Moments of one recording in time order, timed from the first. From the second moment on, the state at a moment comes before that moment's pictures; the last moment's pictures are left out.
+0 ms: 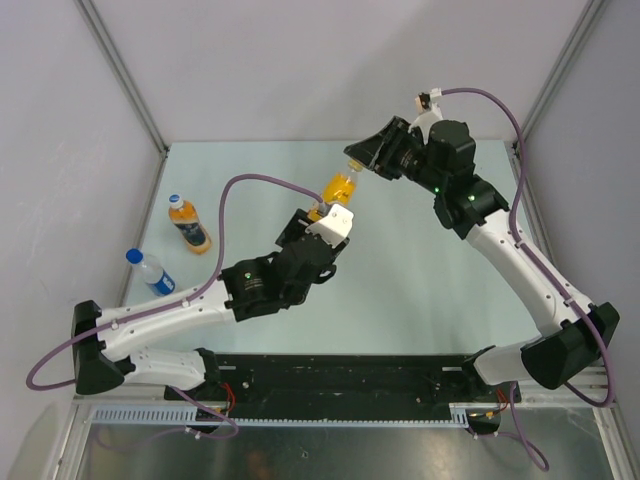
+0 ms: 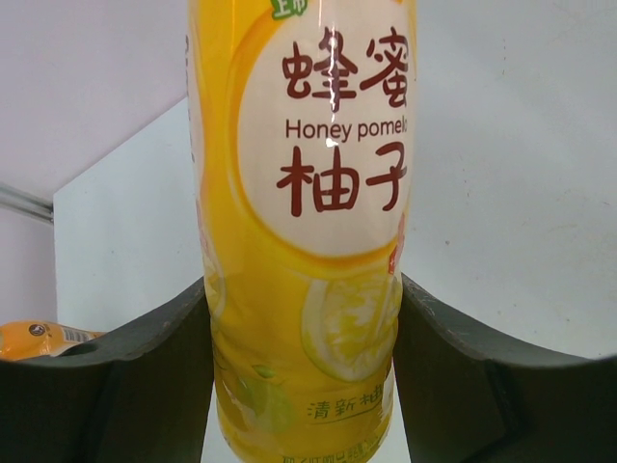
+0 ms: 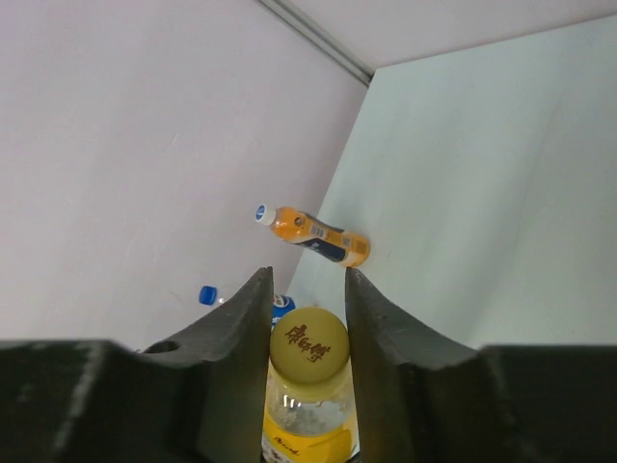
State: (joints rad) left arm -1.17 1.21 1.12 -0.36 -0.84 0.05; right arm 0.52 1.38 1.49 -0.18 -0.24 0.83
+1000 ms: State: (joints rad) left arm -1.19 1.24 1.12 -0.36 -0.87 0.05; right arm 0.51 1.38 1.45 -0.17 -0.27 0.83
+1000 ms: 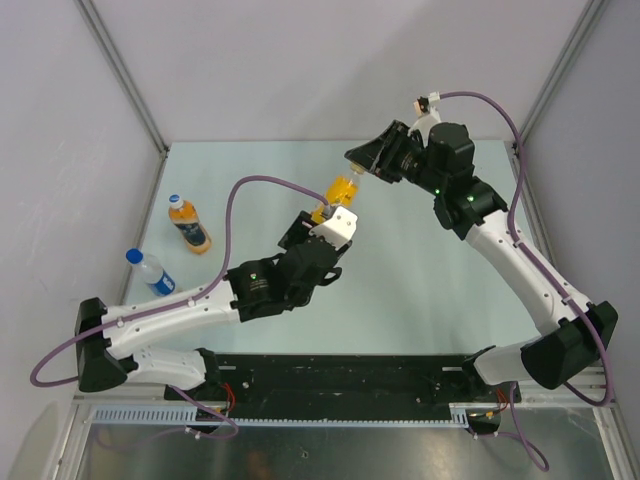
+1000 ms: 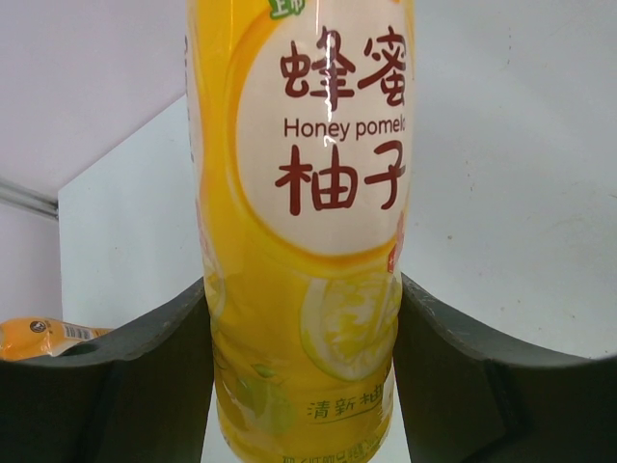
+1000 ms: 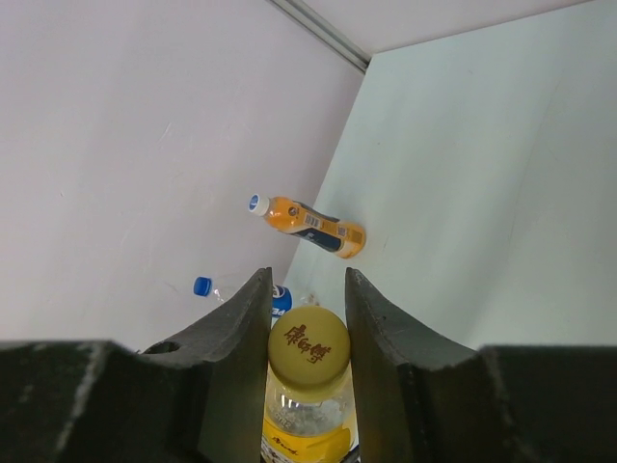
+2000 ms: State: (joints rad) left arm -1.18 1.15 1.15 -0.36 -0.59 0.00; right arm 0.41 1.25 1.32 0.07 -0.54 0.80
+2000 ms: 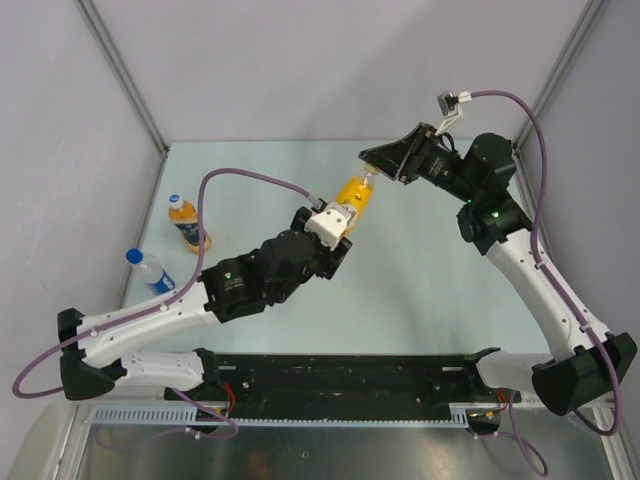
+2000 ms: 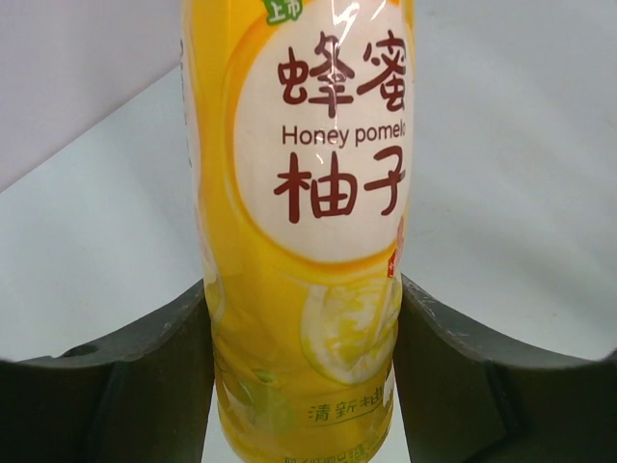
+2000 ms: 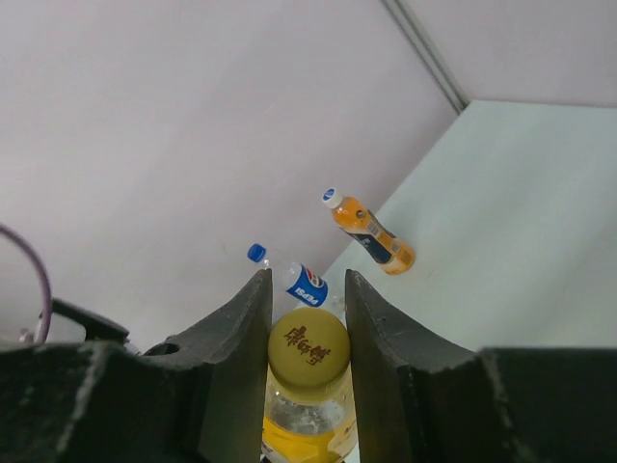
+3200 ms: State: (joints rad) left arm -0.88 1.12 1.12 -0.21 0.77 -0.20; right arm 0.34 1.16 1.26 0.64 -1.17 0.93
